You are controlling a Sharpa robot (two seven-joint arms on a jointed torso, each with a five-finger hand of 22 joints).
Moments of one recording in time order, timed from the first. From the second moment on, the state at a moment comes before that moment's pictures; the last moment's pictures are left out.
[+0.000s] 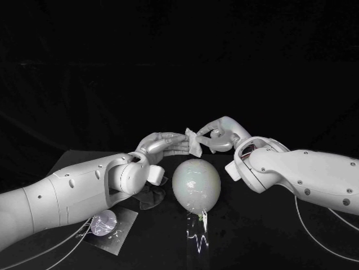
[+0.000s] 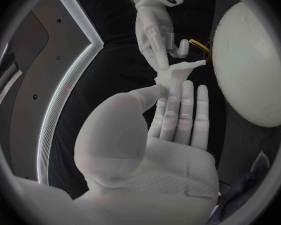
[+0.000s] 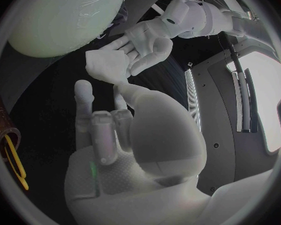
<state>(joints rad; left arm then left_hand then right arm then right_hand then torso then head) 1.23 -0.59 -0.06 1.28 0.07 -0.17 0.31 1.26 -0.13 0.61 0.06 0.05 0.90 0.19 0.41 0.40 1.20 0.13 0.08 0.13 0.91 0.11 0.42 0.33 0.14 0.76 0.24 0.34 0.29 1.39 -0.71 -0.15 1.55 -0.78 -0.65 -0.10 1.39 -0.05 0.52 0.09 0.05 1.06 0.10 0.31 0.35 1.47 0.02 1.47 1.31 1.46 -0.03 1.53 1.31 0.16 1.04 0.08 0.66 1.31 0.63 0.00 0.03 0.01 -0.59</state>
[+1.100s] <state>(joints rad) 1.23 -0.58 -0.06 1.28 0.03 -0.16 0.29 1.37 -0.14 0.49 0.08 0.05 0.95 0.16 0.36 0.34 1.18 0.12 0.15 0.14 0.85 0.11 0.54 0.38 0.17 0.80 0.28 0.26 0.22 1.39 -0.70 -0.15 1.55 -0.79 -0.63 -0.10 1.38 -0.06 0.52 0.09 0.04 1.07 0.09 0.31 0.35 1.47 0.02 1.47 1.31 1.47 -0.03 1.53 1.31 0.15 1.04 0.08 0.66 1.31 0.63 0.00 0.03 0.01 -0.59</state>
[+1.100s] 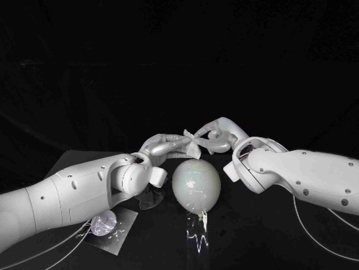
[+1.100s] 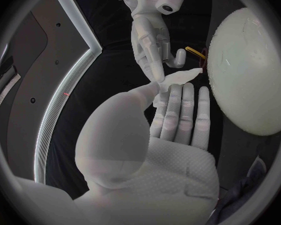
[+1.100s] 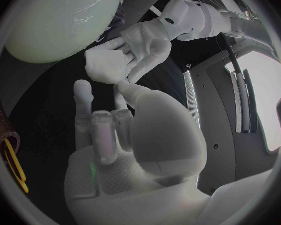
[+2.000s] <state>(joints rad) 1.23 -0.58 -0.06 1.28 0.03 -0.16 0.31 1.44 -0.09 0.49 0.03 0.05 1.02 0.13 0.42 0.35 1.27 0.07 0.21 0.16 0.90 0.06 0.60 0.40 0.17 0.87 0.25 0.29 0.23 1.39 -0.70 -0.15 1.55 -0.81 -0.63 -0.11 1.37 -0.05 0.53 0.08 0.05 1.06 0.09 0.31 0.35 1.47 0.02 1.45 1.31 1.47 -0.03 1.53 1.31 0.15 1.03 0.08 0.64 1.31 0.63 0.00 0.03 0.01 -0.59</state>
